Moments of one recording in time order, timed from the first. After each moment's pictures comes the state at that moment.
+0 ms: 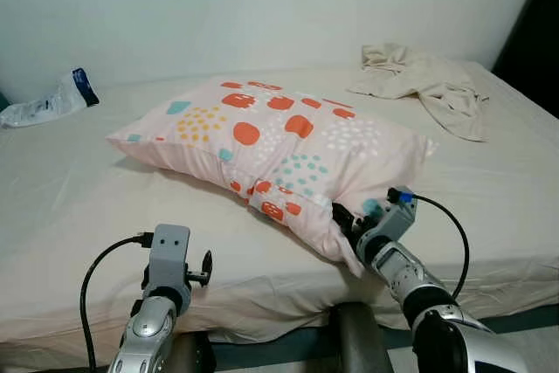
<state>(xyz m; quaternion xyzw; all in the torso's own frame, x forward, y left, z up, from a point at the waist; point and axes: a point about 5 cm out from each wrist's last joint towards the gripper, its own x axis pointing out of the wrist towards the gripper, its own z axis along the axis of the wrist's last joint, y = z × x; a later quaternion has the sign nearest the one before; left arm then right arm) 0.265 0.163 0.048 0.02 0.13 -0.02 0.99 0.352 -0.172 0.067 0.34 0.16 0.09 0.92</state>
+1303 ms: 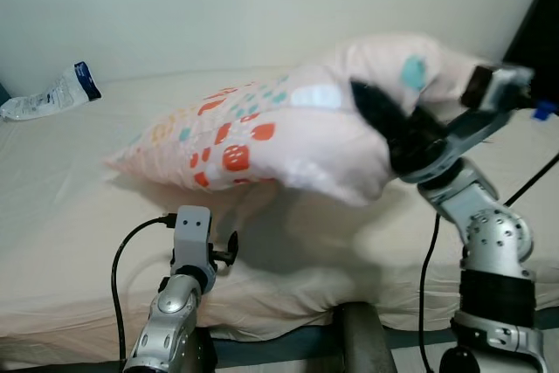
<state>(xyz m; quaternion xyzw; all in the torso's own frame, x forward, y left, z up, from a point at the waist) 0.294 0.126 0.066 -0.03 0.08 -0.08 0.99 0.300 -0.175 0.301 0.31 -0.25 0.54 0.74</state>
